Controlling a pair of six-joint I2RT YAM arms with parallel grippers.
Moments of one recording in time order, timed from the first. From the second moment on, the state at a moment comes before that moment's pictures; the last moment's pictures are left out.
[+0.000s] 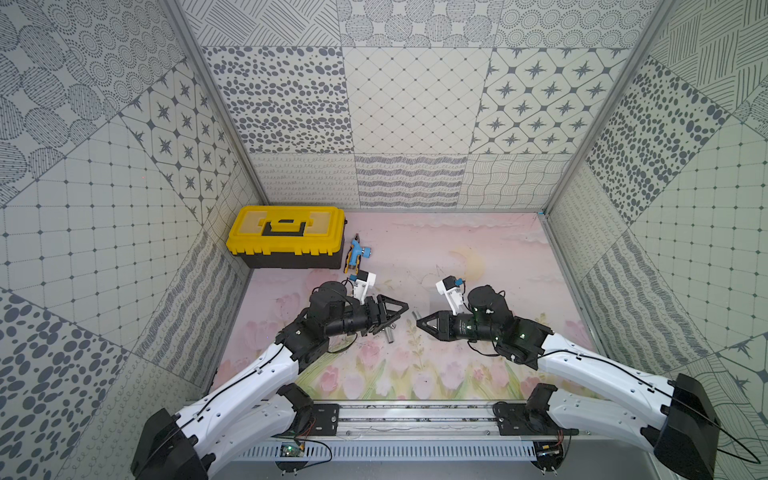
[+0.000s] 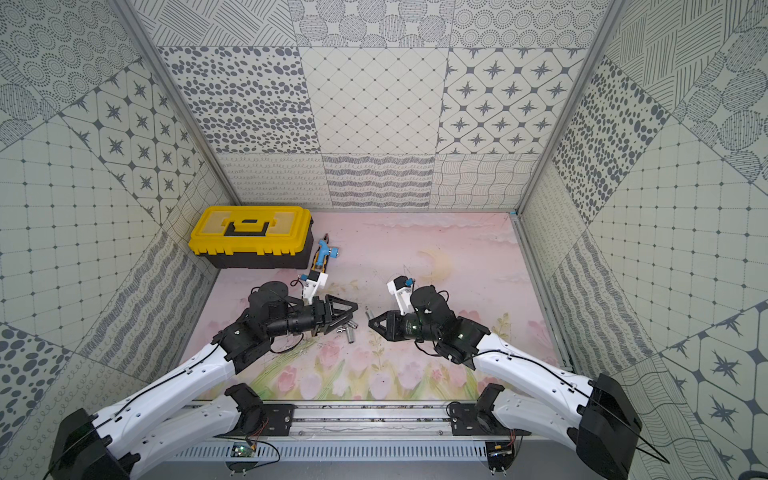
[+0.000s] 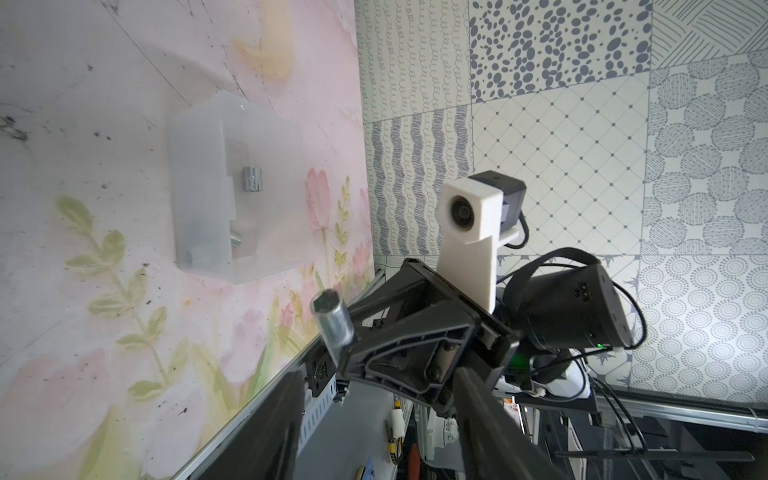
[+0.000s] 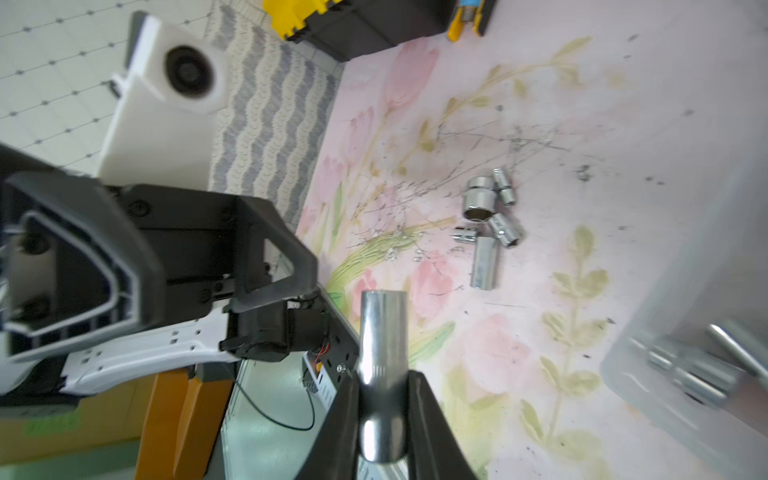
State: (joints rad) left arm -0.59 0.90 0.62 -0.06 0.57 -1.13; right arm 0.86 1.03 0.69 -0.20 -0.27 0.81
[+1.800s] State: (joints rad) left arm -0.70 1.01 0.71 -0.49 0.25 -0.89; right arm 0.98 1.49 1.02 -0.71 0.28 0.66
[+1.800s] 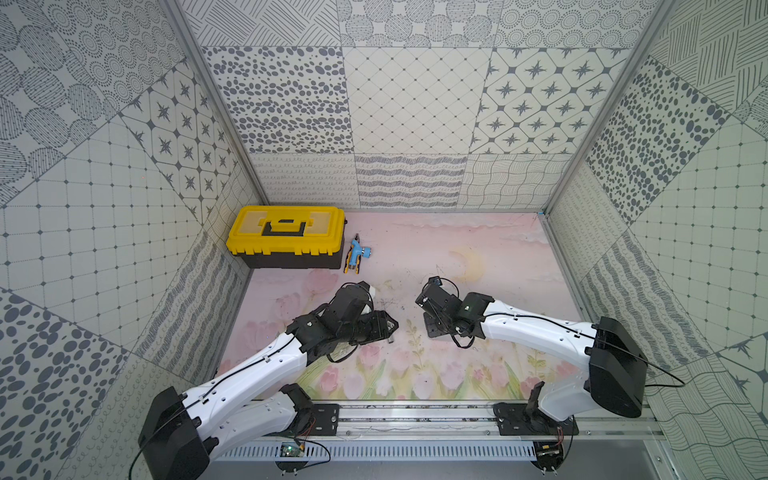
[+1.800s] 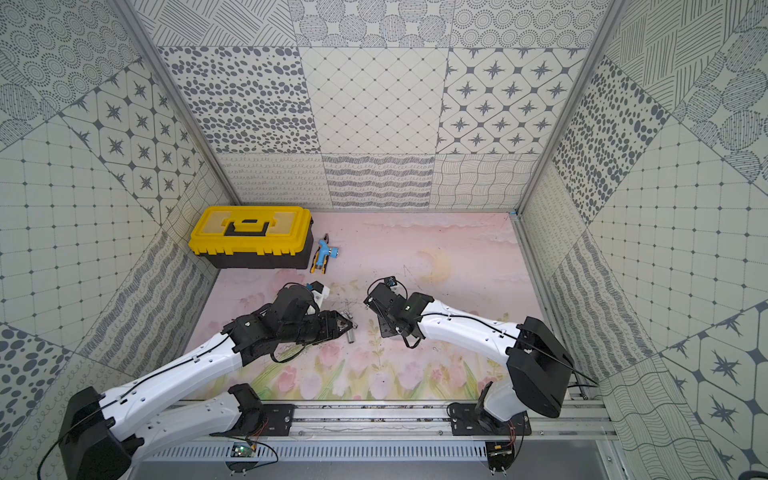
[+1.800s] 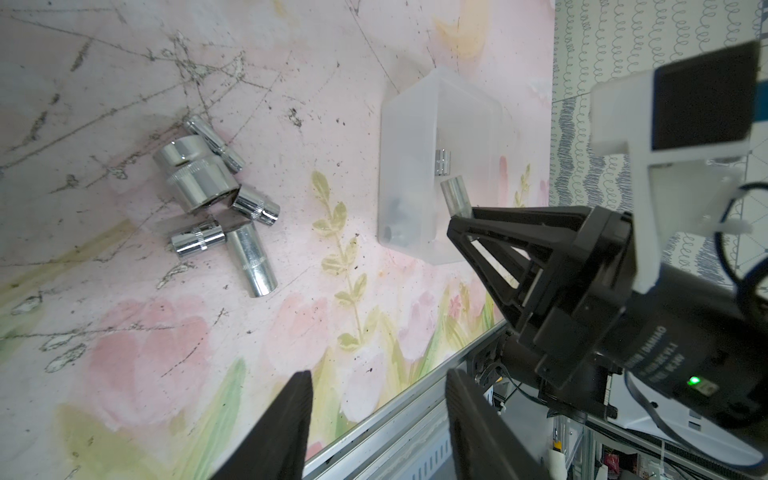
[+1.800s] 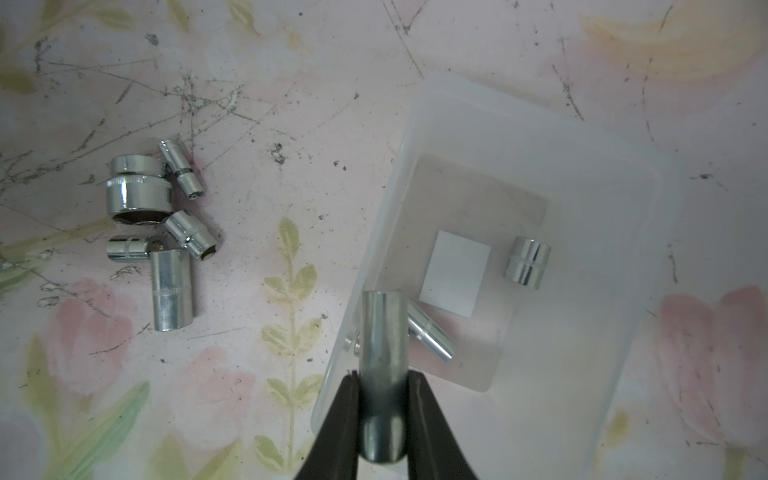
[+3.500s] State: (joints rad) left arm -0.70 1.18 0.75 -0.41 0.27 -0.89; right arm 0.99 1.48 1.01 -0.78 0.35 0.80
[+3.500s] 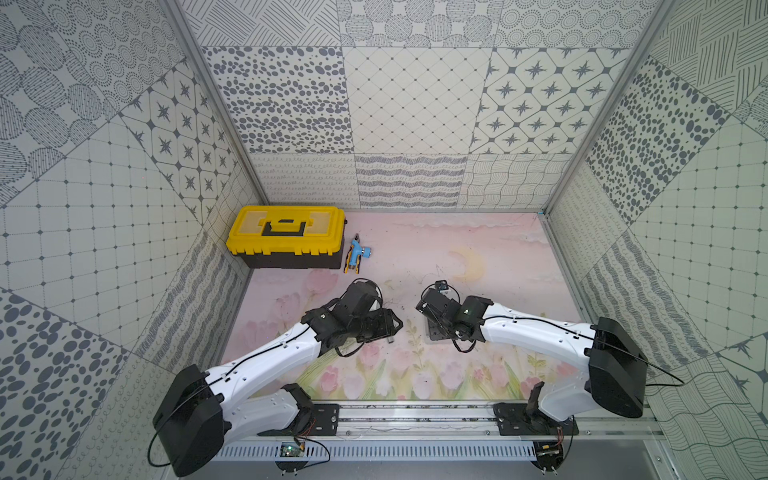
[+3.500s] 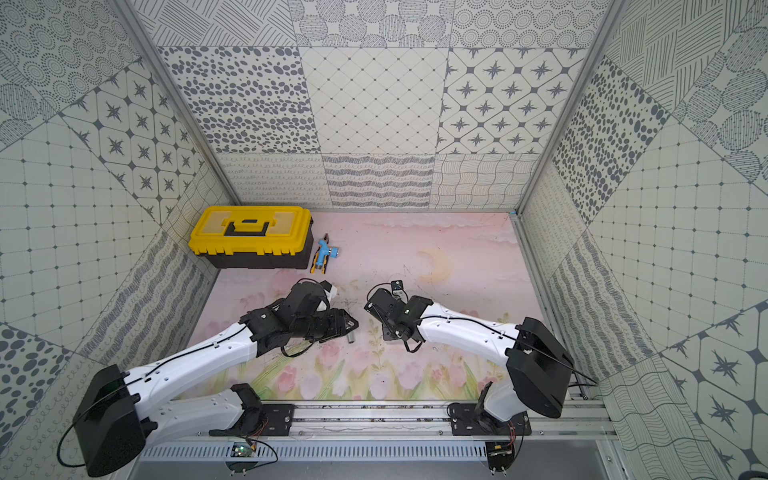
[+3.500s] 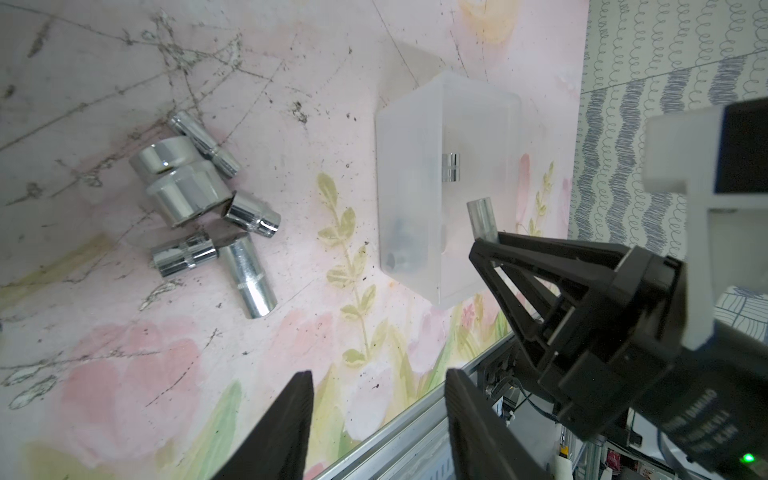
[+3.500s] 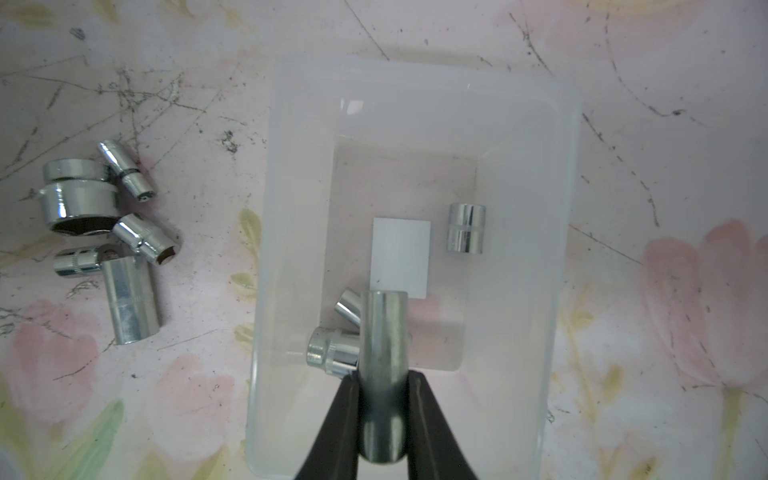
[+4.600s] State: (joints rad) left arm -0.71 1.75 1.04 -0.16 0.32 -0.94; right arm 0.90 1.33 0.95 -0.78 0.30 0.75
